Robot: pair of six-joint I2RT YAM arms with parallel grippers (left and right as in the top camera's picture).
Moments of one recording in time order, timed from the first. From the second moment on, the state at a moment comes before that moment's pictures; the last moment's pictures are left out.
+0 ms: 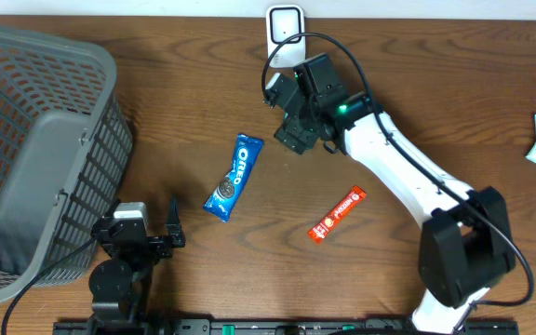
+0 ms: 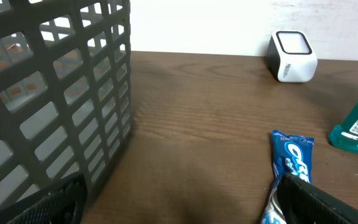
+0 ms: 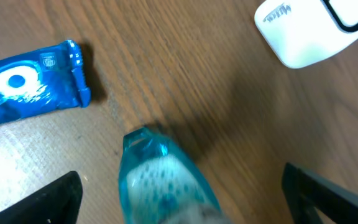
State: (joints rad) left arm -0.03 0.01 0.16 -0.39 -0.04 -0.05; right arm 0.51 1.90 1.48 -0.56 -0.01 -0.51
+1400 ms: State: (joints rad) left arm -0.03 0.01 0.16 -0.65 -0.06 -0.05; right arm 0.49 1.96 1.65 -0.39 0.28 -0.50
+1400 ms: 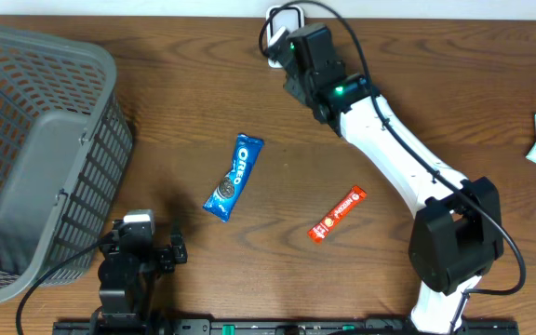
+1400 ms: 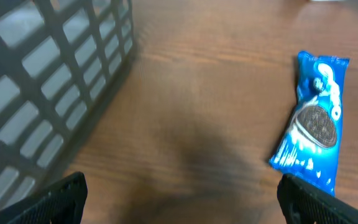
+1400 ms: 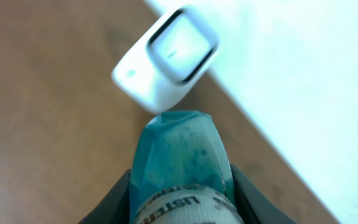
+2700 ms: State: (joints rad) left arm -0.03 0.01 0.16 -0.67 -0.06 -0.05; right arm 0.47 2.39 1.81 0.42 0.47 -0.86
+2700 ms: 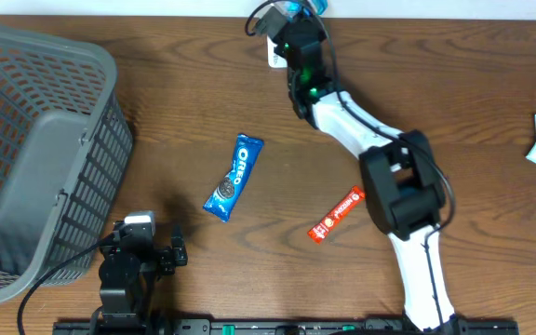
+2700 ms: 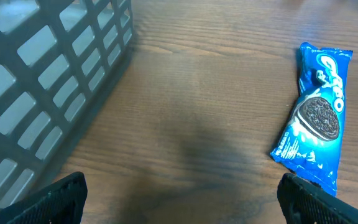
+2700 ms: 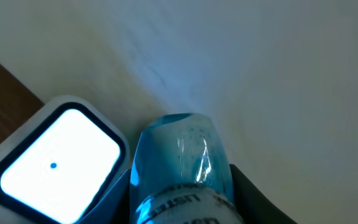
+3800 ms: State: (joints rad) left arm -0.03 0.01 0.16 -0.67 -0.06 -0.05; right arm 0.55 2.51 1.95 0.42 0.83 -1.06
